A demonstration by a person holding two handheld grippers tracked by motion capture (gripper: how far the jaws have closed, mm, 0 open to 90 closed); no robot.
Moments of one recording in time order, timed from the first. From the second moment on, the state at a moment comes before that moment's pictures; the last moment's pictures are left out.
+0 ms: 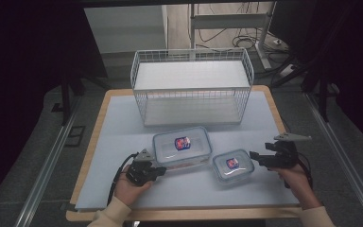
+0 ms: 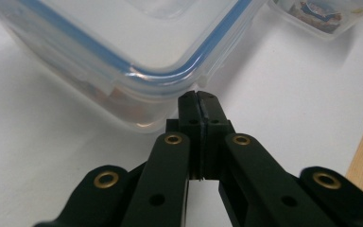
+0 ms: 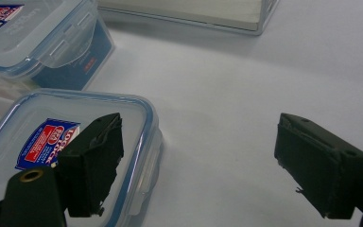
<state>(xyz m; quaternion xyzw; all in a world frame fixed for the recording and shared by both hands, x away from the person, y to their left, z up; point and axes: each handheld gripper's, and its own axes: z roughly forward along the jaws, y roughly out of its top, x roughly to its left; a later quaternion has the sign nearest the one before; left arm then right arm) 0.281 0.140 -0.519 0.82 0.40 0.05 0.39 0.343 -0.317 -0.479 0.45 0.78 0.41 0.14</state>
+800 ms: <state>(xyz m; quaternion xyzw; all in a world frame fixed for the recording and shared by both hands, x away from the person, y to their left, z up) 0.306 0.149 -0.522 0.81 0.42 0.04 0.41 0.344 -0.316 -0.481 0.45 0.78 0.41 0.14</state>
